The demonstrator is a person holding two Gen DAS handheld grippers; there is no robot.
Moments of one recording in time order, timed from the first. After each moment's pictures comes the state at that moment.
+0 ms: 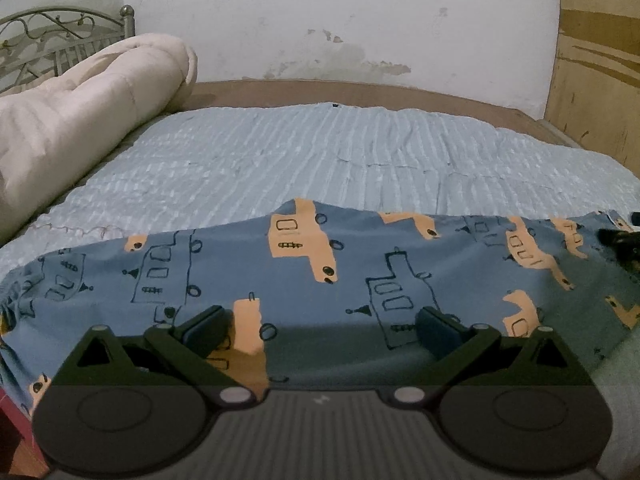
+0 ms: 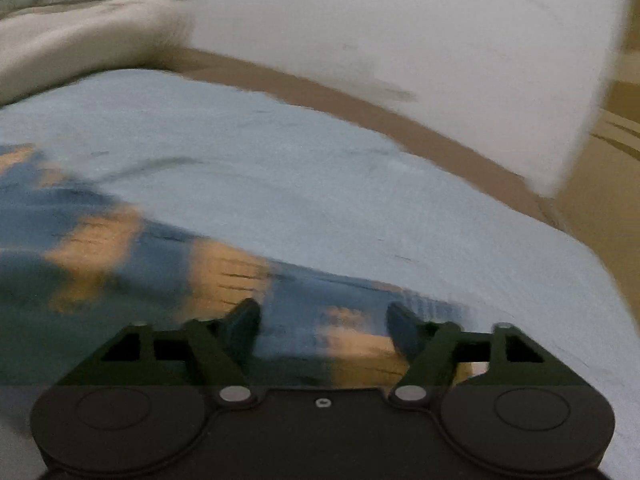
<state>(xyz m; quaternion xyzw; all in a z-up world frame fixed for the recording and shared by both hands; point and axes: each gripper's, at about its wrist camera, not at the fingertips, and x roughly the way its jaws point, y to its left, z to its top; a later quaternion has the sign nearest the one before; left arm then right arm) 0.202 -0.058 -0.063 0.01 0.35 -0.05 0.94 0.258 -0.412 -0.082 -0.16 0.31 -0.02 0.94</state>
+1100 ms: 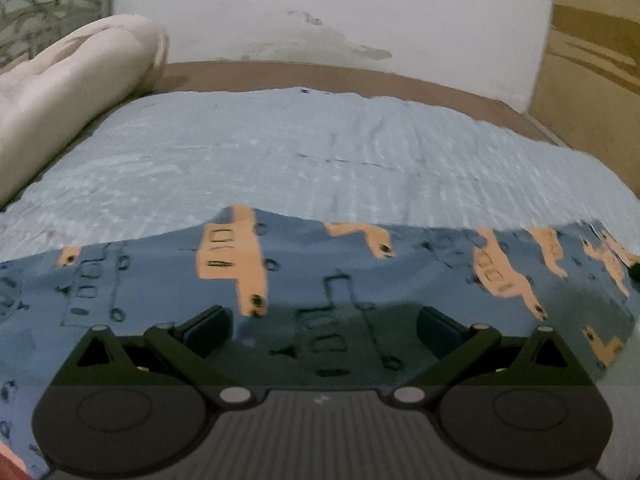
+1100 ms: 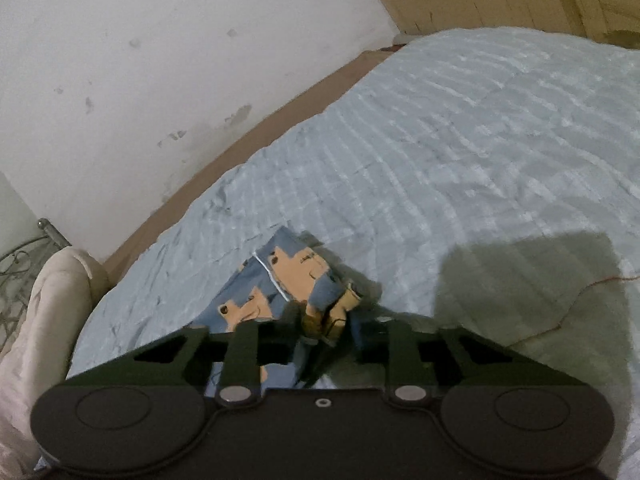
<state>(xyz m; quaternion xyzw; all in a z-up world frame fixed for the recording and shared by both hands) 0.236 -0.085 -0.060 -0.02 0.38 -0.07 0.92 0.169 -0.528 -0.087 0.32 0.26 -0.10 0.90</state>
